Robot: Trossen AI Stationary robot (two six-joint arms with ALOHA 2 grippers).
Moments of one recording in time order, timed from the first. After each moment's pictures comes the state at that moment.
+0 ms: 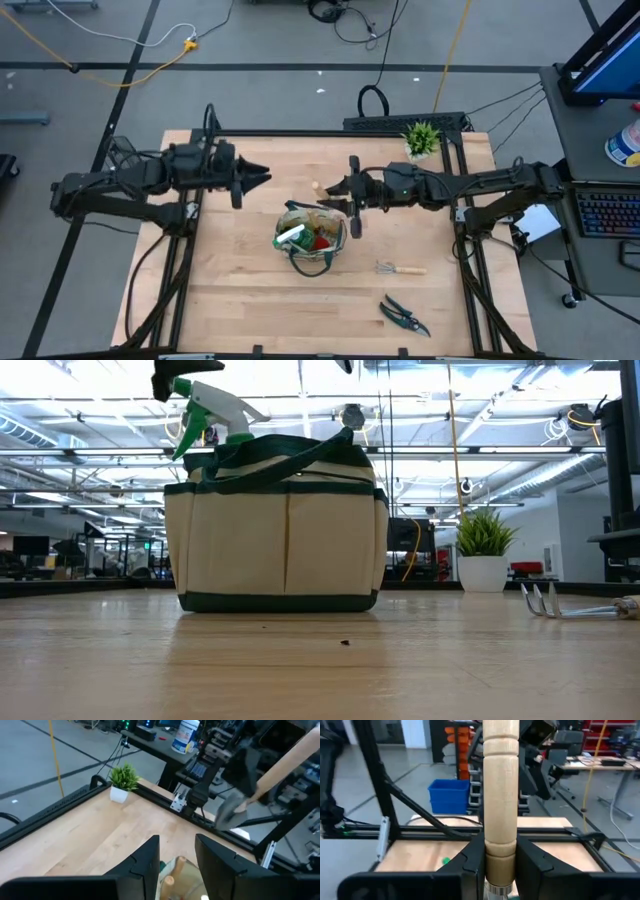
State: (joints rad) left arm 0.10 0.82 0.87 -0.26 -0.09 -0.41; right arm 0.08 1.40 1.20 0.11 0.04 0.02
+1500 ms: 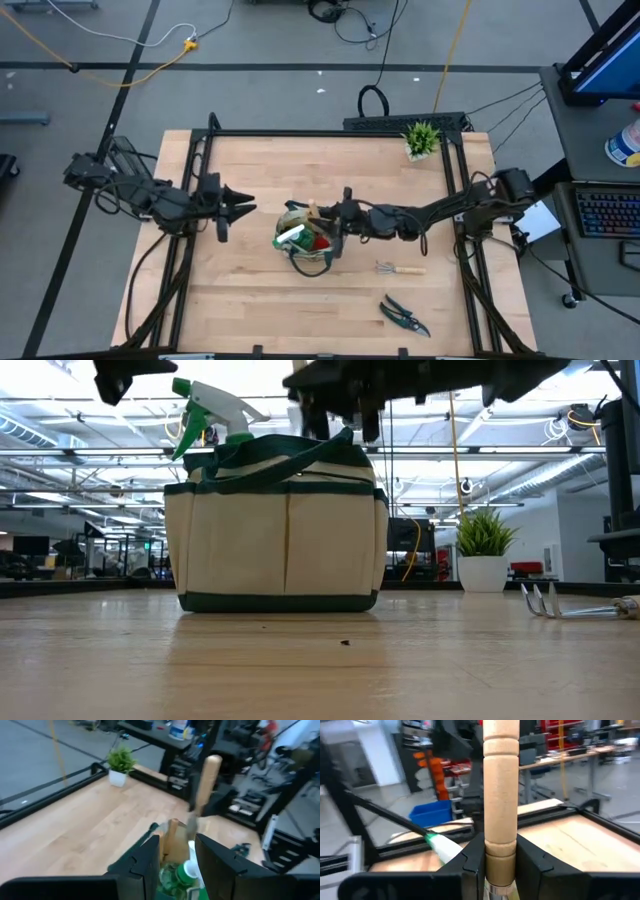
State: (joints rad) left arm -0.39 0.67 0.70 -0.30 -0.57 -0.49; right arm 0.18 1.65 0.88 0.77 0.35 0.20
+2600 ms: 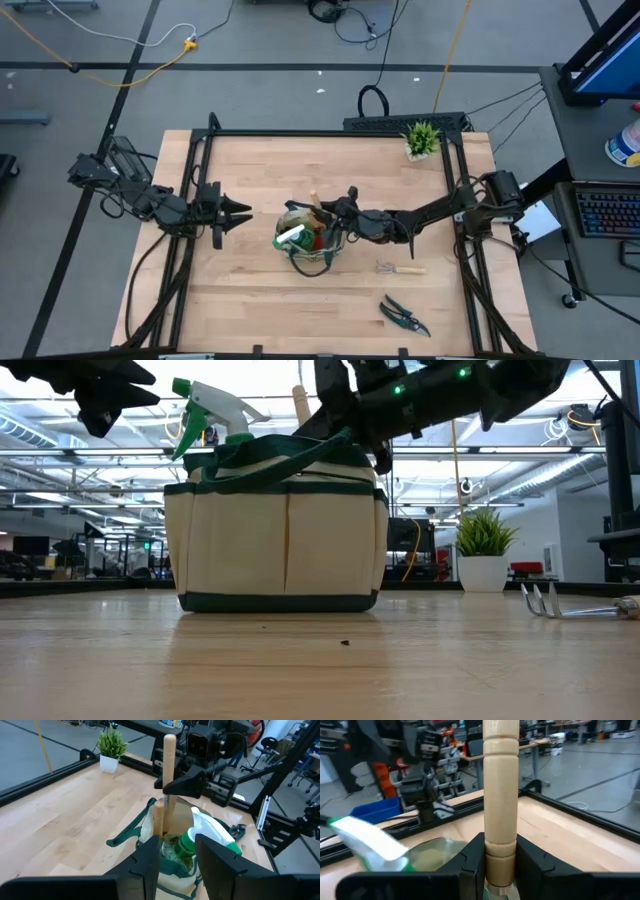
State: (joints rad) left arm -0.44 0.53 0.50 -0.24 -0.55 -0.48; right arm 0.18 1.76 0.88 0.77 0.60 0.25
